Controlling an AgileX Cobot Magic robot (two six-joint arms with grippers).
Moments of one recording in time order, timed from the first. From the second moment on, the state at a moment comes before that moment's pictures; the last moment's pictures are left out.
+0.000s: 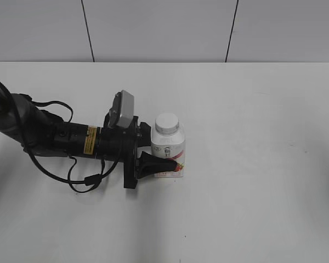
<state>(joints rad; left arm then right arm) -0.31 2.35 -1.13 1.43 -1.16 -0.49 -0.01 0.79 -0.83 0.28 1.04 -0.13</state>
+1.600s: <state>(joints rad) -0.32 2.35 -1.13 1.43 -1.14 -0.51 0.56 1.99 -1.64 0.30 1.11 0.29</state>
